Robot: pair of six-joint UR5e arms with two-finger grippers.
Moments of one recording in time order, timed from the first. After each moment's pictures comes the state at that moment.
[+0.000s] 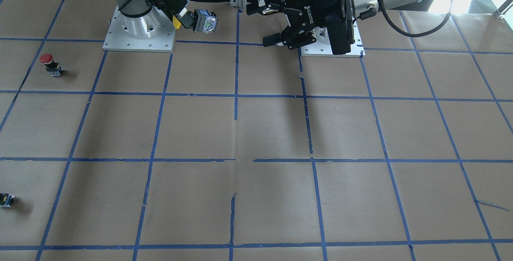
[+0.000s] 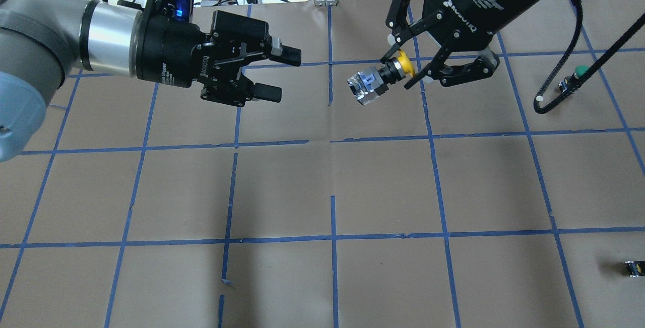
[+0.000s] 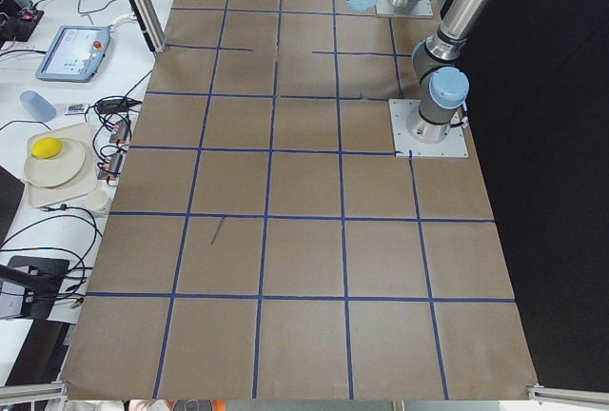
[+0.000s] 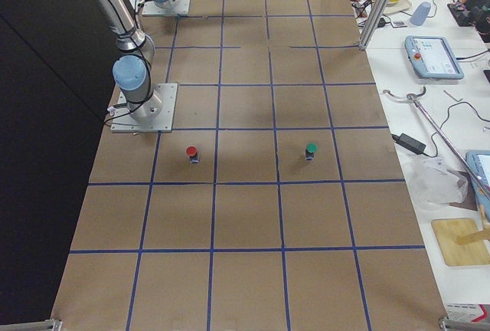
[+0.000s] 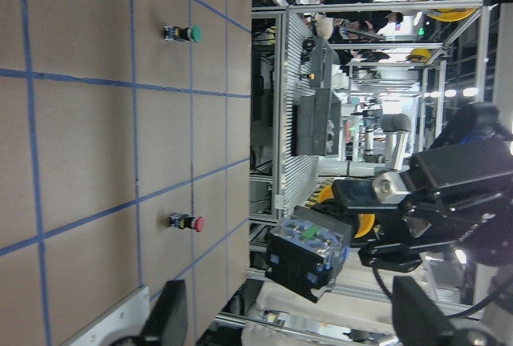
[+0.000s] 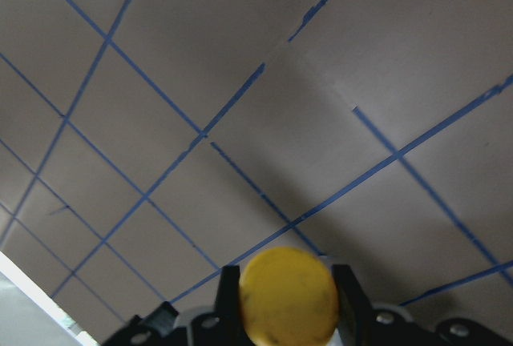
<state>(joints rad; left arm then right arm) -1.47 -1.45 -1.80 -1.66 0.54 0.24 1.60 -1.68 1.50 -1.41 -1.15 0.64</state>
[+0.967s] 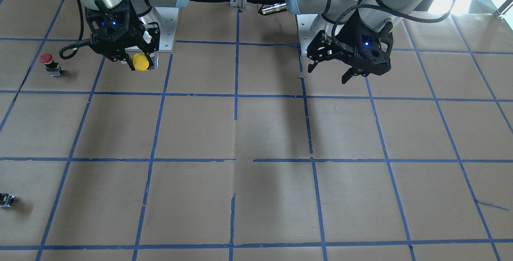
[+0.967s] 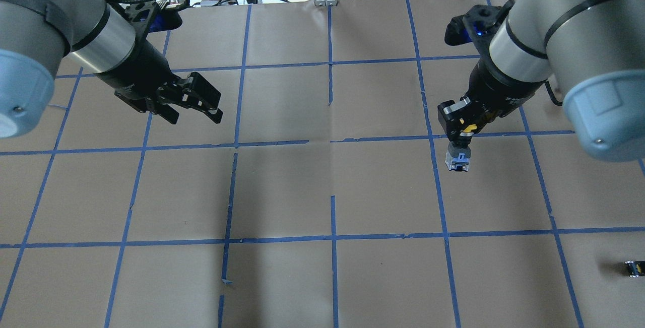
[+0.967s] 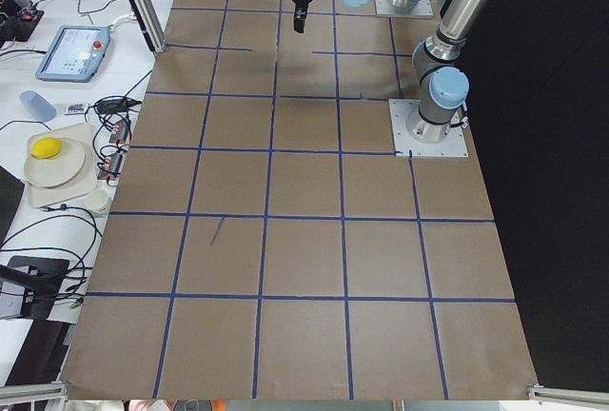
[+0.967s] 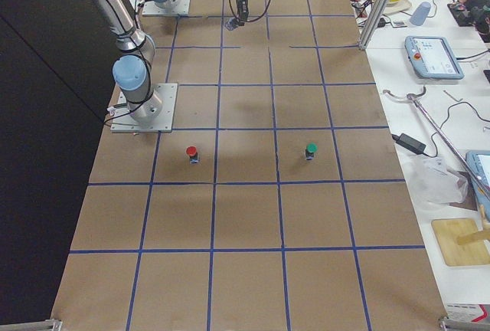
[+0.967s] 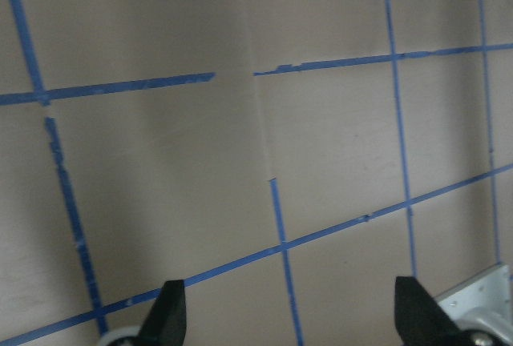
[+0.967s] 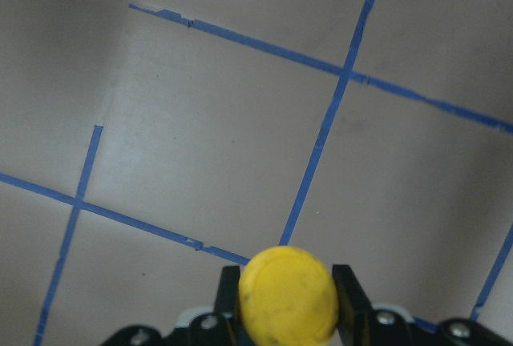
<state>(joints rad) -1.51 -1.53 -1.68 -1.54 1.42 0.24 1.57 -1.72 1.85 -1.73 -1.51 -0.40</state>
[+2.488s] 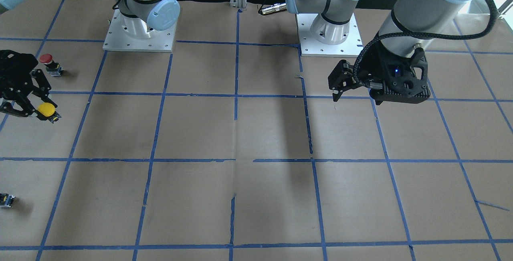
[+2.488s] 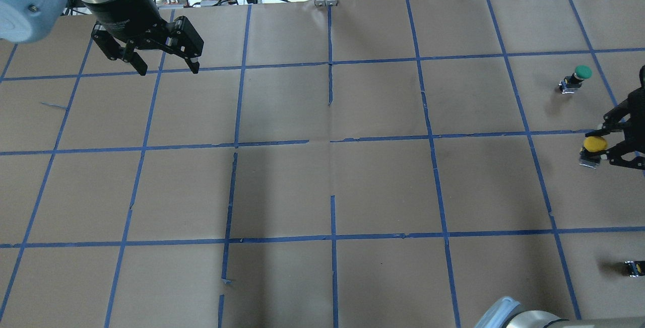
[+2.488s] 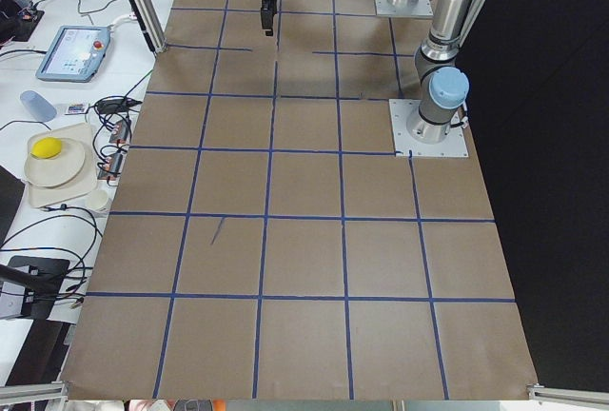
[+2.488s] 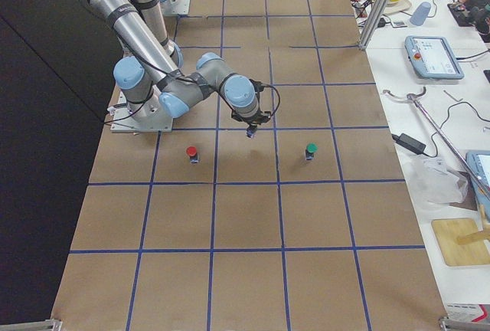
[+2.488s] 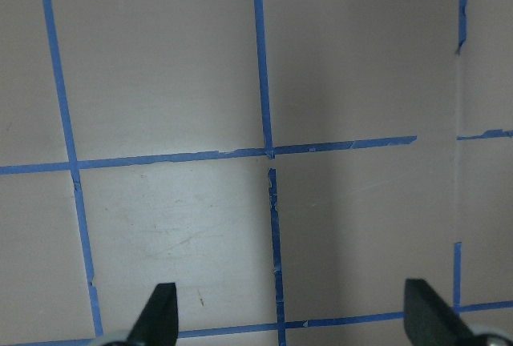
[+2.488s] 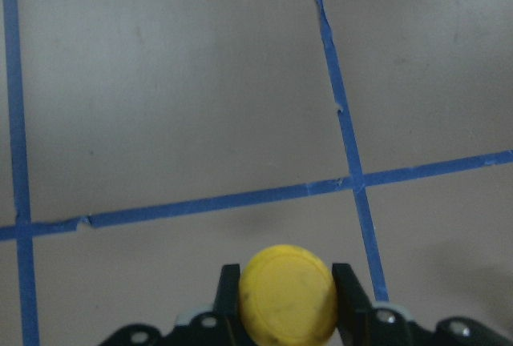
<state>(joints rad) -1.53 -1.69 -1.46 -1.58 1.55 0.07 0.71 -1.48 2.04 -2.02 -1.20 -2.39</state>
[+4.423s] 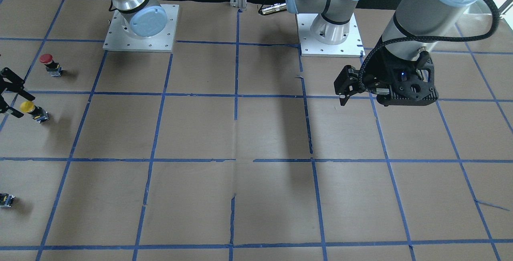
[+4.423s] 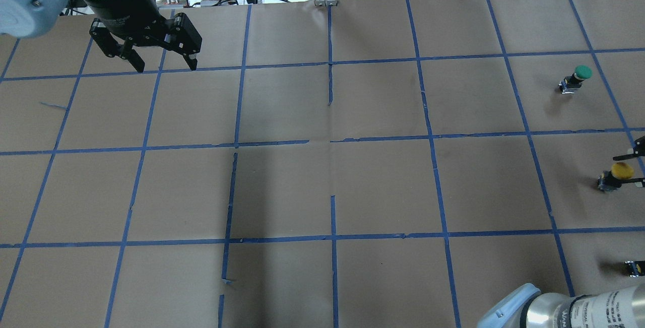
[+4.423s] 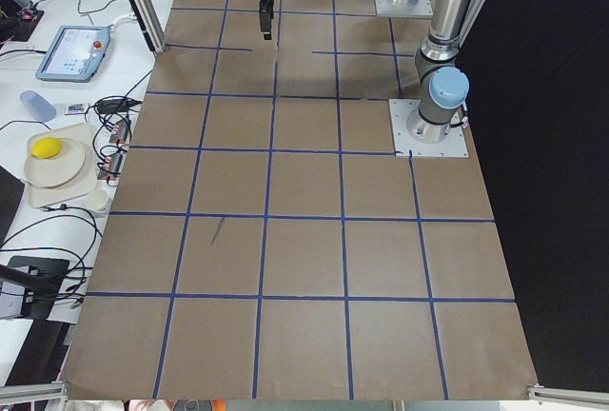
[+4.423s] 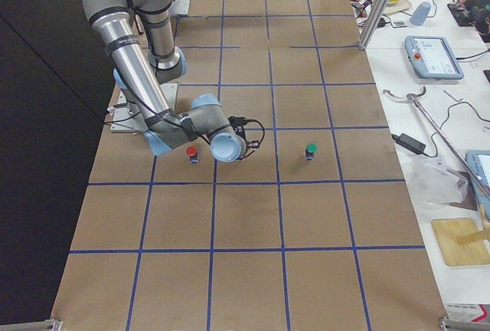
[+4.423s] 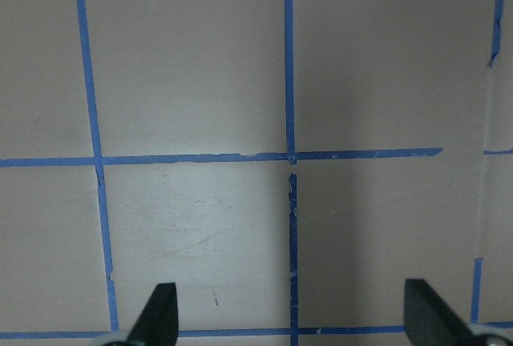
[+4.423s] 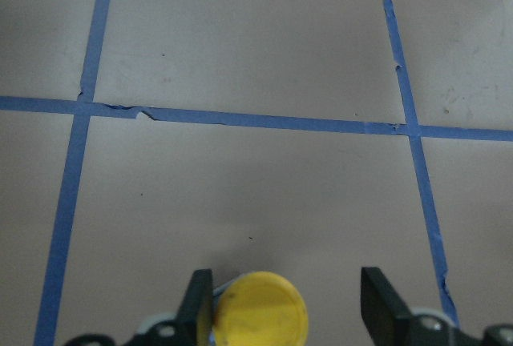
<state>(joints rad) -1.53 -1.71 -1.44 -1.58 1.59 0.05 0.54 -1.32 1.94 -1.80 -1.14 -2.70</state>
